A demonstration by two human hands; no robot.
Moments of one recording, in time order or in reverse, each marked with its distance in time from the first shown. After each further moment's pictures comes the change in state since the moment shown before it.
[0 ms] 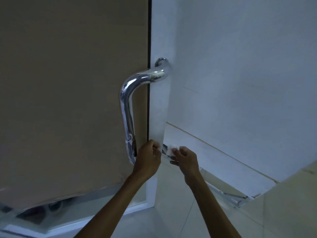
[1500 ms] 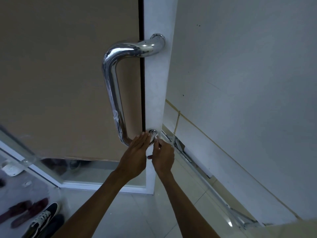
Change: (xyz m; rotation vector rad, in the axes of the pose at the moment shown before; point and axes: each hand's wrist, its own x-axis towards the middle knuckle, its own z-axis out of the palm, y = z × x) left_hand -0.037 -0.067 0.047 0.524 0.135 0.430; right_hand 0.016 0.049 0.036 -0.600 -0.012 -0.394
